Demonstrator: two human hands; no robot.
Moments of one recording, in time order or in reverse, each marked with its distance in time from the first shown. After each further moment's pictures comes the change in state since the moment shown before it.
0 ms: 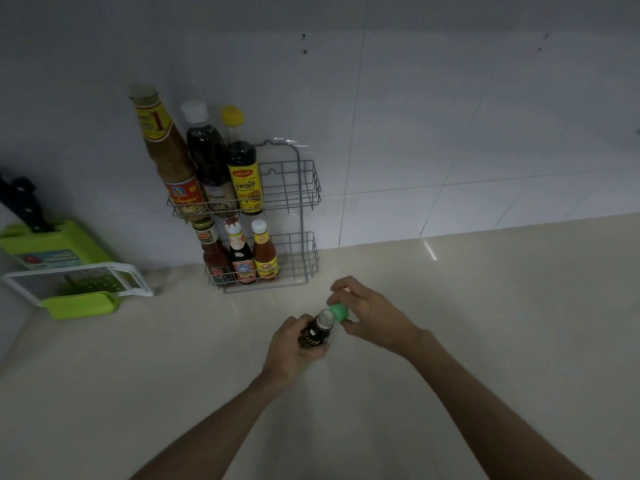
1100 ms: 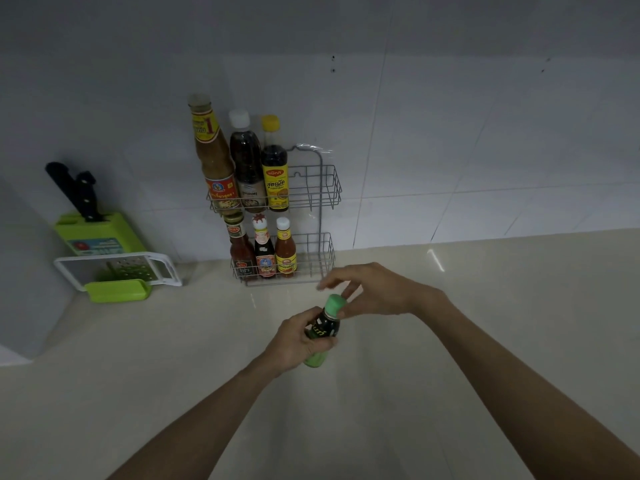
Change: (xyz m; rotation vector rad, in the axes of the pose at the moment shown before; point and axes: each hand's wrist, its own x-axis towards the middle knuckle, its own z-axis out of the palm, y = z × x) left_hand -0.033 0.016 -0.042 -0.226 -0.167 0.006; right_hand 0.031 -0.061 -0.062 0.295 -0.374 0.093
